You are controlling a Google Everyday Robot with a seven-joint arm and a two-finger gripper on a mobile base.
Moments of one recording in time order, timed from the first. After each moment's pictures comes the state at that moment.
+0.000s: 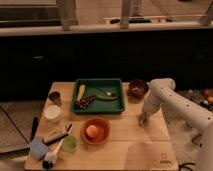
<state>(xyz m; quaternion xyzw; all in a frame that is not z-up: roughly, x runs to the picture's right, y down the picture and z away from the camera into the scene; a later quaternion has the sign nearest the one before) 0.279 0.173 0.882 -0.33 -0.17 -0.26 0.89</state>
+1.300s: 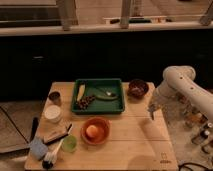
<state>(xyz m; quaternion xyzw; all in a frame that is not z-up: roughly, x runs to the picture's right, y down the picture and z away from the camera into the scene) 0.275 0.111 0.769 -0.25 -0.21 -0.37 0.87</state>
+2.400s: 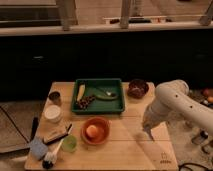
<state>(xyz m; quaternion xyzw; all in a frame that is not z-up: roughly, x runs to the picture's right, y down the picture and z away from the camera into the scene) 0.217 0.203 0.723 -0.25 -0.28 -0.53 0.76</state>
